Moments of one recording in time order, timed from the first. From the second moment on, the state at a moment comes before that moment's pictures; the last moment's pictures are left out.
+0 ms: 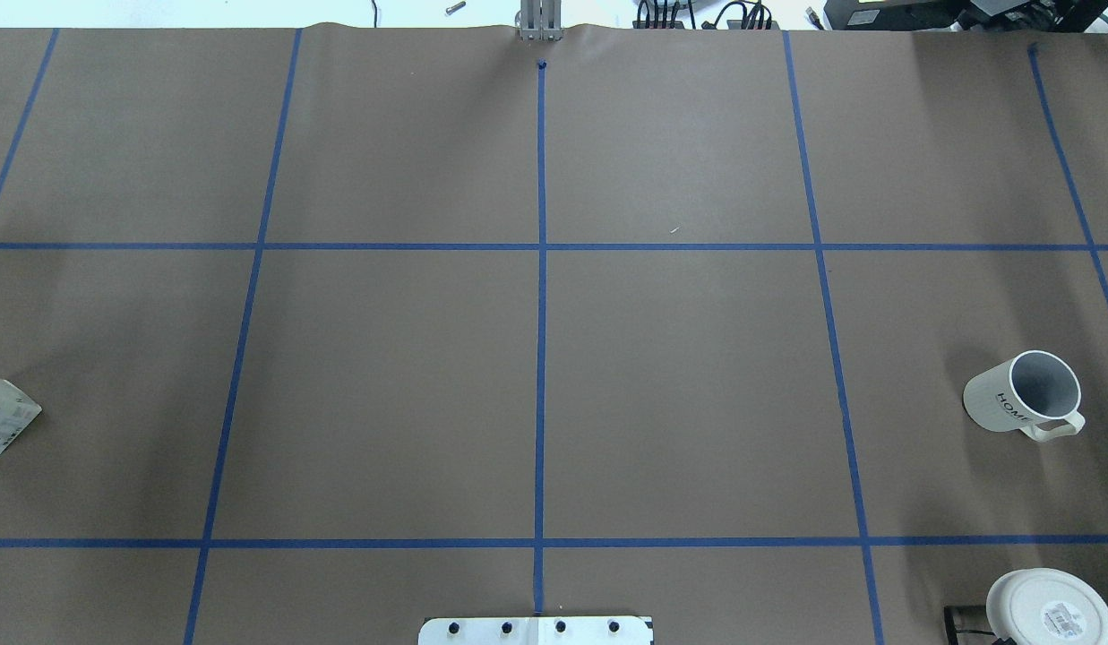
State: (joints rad) left arm -1.58 -1.59 -1.63 -1.59 -2.30 -0.02; right arm 1.54 -1.52 1.57 -1.47 2.38 0.19
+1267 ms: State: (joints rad) left arm -1.58 -1.61 -1.59 -1.63 -2.35 -0.02; right arm 1.28 -1.71 1.79 -1.24 2.44 0.36
